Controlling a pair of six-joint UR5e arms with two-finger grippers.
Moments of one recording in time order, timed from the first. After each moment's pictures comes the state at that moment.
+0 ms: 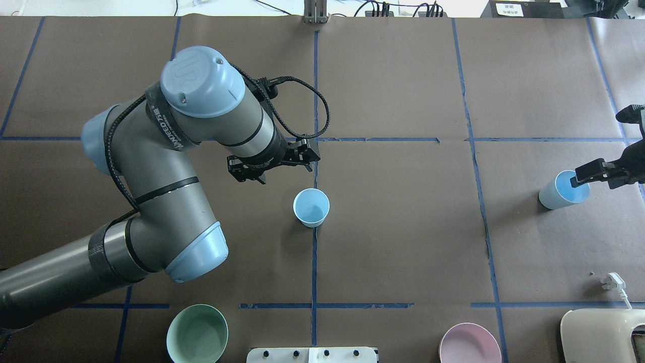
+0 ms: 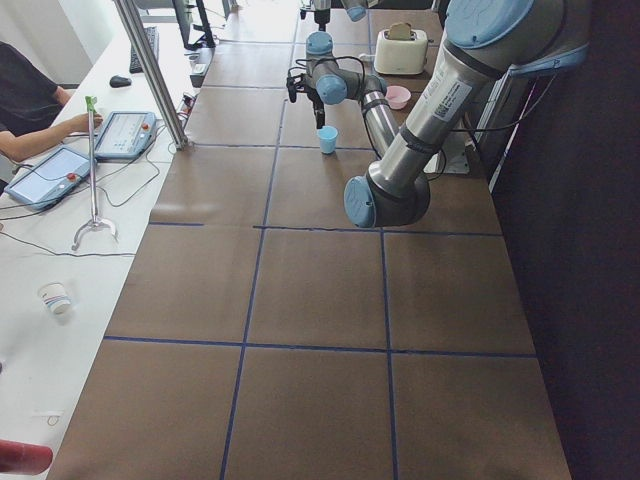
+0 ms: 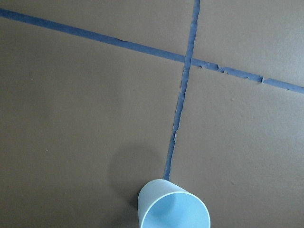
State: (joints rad) left arm -0.62 -2.31 -1.79 -1.58 -2.03 -1.43; right arm 1.08 -1.69 1.72 -1.09 2.29 0.71
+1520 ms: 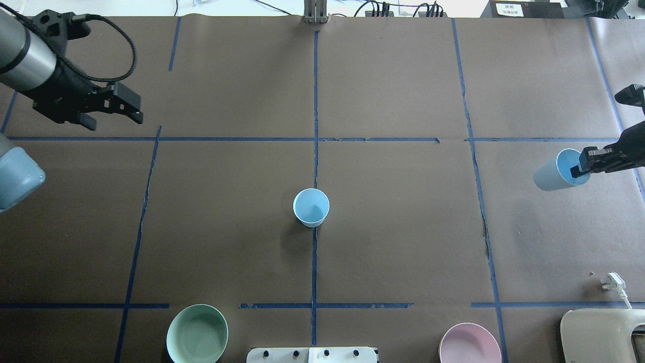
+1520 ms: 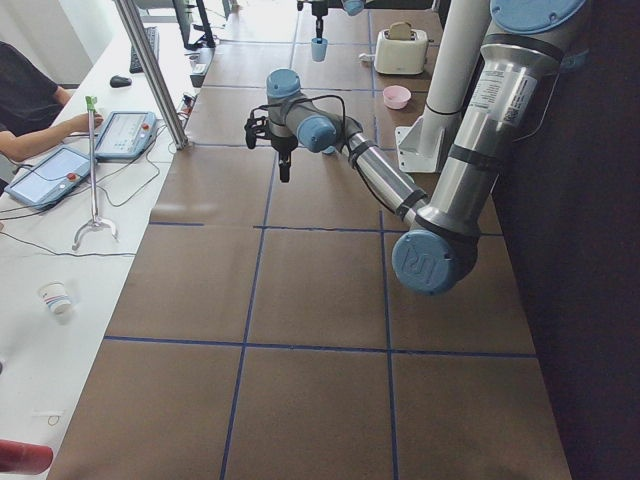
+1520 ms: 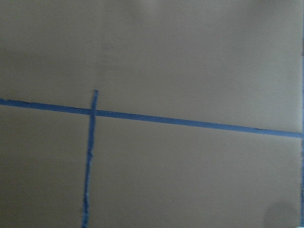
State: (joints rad) left arm -1.03 -1.84 -1.97 -1.58 -2.24 -0.86; right arm 1.13 -1.62 1.82 -1.13 2.42 0.78
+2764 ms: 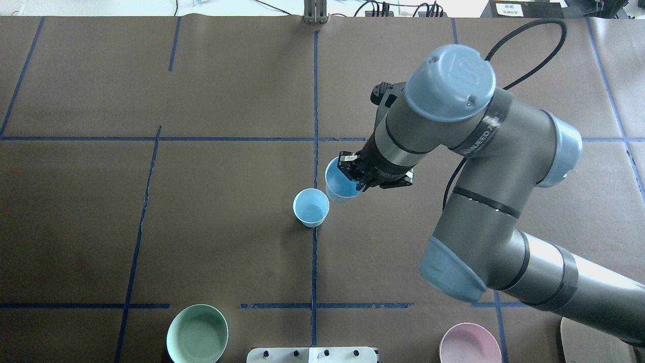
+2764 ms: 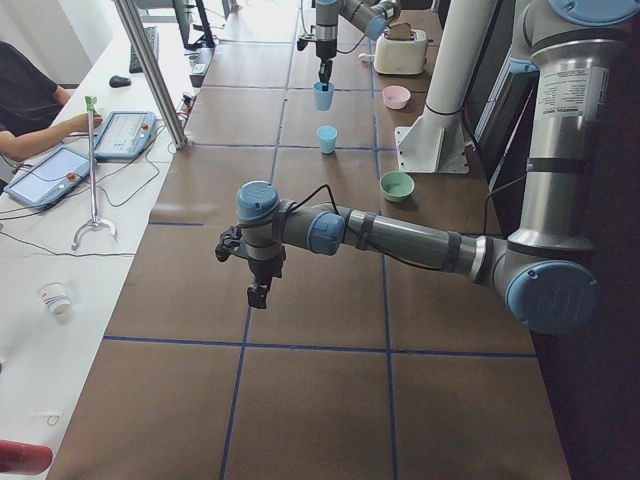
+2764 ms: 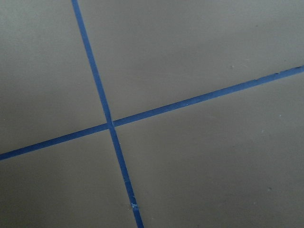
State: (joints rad) left arm -1.39 -1.59 -1.74 -1.60 -2.25 0.01; right arm 0.58 -0.92 1.93 -1.72 2.01 1.40
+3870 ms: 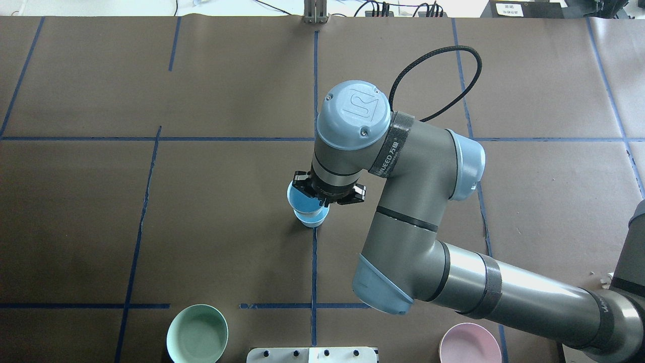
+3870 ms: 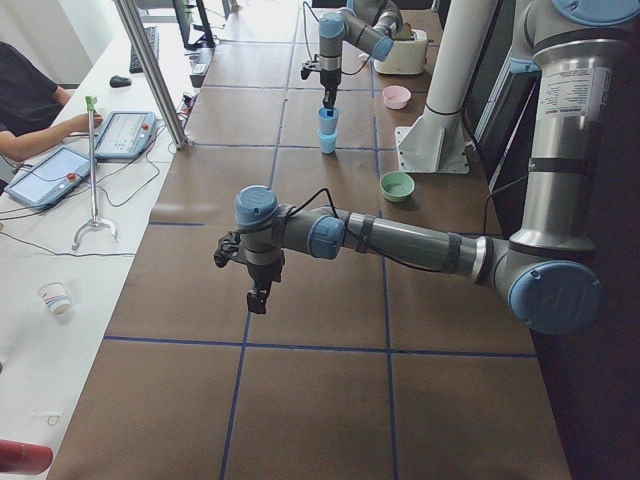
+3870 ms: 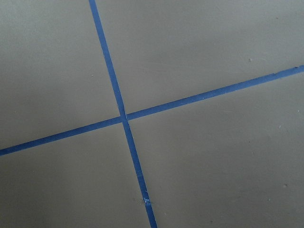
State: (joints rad) left arm -1.40 -1.60 -1.72 -1.60 -2.25 0.01; right arm 0.50 -0.79 1.77 -1.74 1.95 1.44
